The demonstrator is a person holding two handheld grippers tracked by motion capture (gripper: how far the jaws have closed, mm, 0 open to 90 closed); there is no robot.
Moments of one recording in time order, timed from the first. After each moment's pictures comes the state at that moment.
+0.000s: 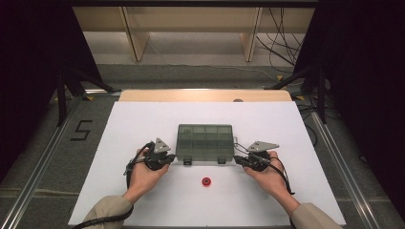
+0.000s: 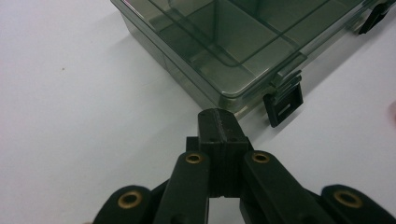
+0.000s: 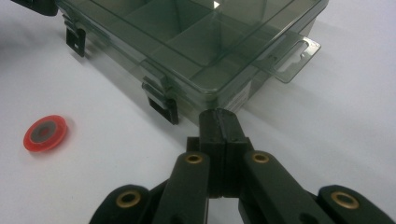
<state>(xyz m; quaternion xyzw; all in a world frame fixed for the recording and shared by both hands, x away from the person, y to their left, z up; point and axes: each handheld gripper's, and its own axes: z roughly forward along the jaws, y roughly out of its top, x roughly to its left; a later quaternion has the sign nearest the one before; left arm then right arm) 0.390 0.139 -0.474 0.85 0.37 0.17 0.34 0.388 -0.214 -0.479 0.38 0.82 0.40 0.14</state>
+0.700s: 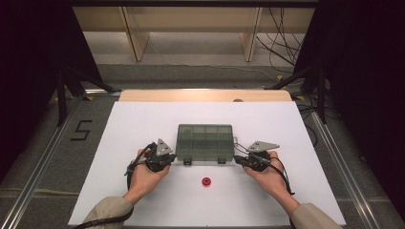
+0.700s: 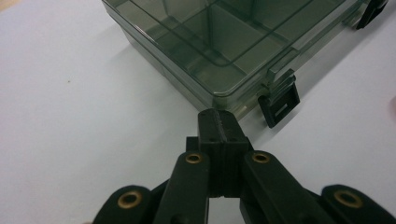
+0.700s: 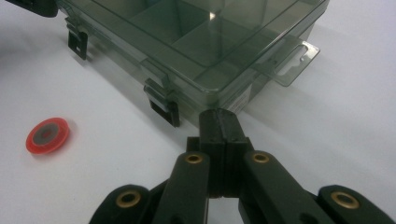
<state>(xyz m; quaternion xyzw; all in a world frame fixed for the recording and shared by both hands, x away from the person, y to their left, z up) 0.385 0.133 -0.473 0.84 0.36 0.20 0.34 0.388 -0.214 -0.478 0.37 0.82 0.40 0.15</state>
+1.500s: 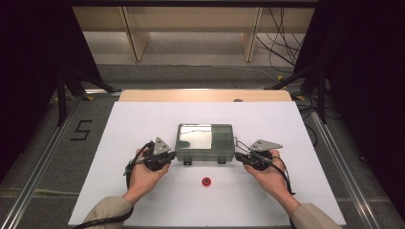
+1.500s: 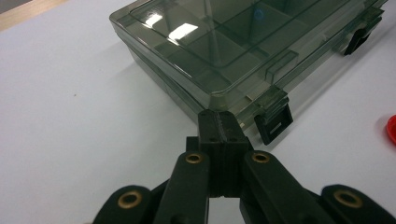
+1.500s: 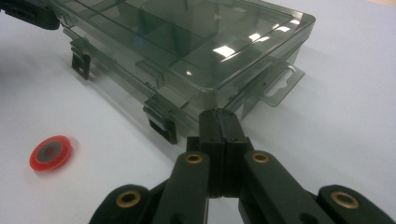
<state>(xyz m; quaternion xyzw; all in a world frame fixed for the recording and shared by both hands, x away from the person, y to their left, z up) 0.384 0.134 -0.468 0.82 0.37 0.20 0.38 0.387 -0.216 -0.472 0.37 0.81 0.43 0.16</state>
